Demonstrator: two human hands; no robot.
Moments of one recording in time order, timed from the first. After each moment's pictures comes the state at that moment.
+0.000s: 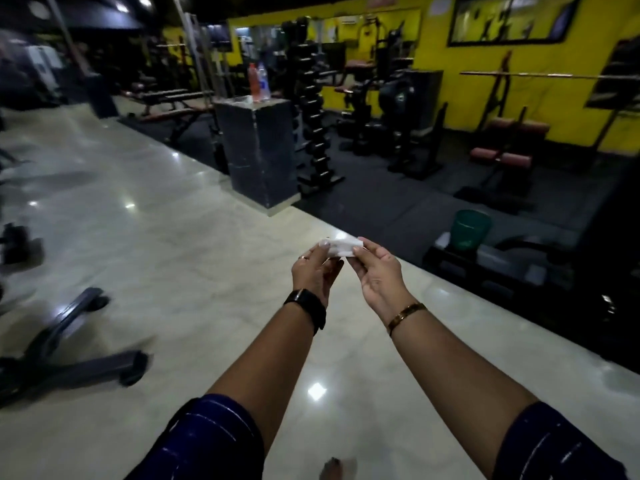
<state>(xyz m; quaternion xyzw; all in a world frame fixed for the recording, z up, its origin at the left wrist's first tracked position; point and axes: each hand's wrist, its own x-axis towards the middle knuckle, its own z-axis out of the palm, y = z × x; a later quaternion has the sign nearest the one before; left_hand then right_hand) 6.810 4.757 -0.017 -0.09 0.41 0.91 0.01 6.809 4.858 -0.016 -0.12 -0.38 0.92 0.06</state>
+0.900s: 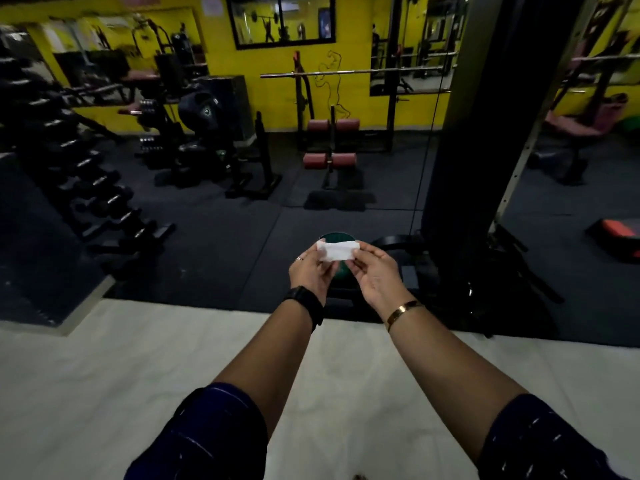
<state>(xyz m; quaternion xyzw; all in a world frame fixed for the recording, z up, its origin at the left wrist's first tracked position) 6.329 5.198 -0.031 -0.02 0.45 0.85 0.28 6.389 5.283 -0.033 -0.26 -0.32 0.86 0.31</state>
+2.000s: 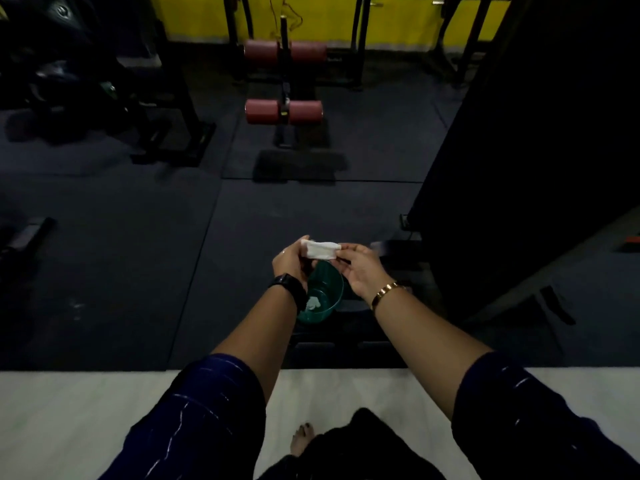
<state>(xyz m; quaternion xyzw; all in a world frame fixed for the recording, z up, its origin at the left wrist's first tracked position) 5.809 5.606 -0.138 -0.15 0.54 0.74 0.36 5.892 5.686 -0.138 -0.42 -0.34 0.81 0.24</state>
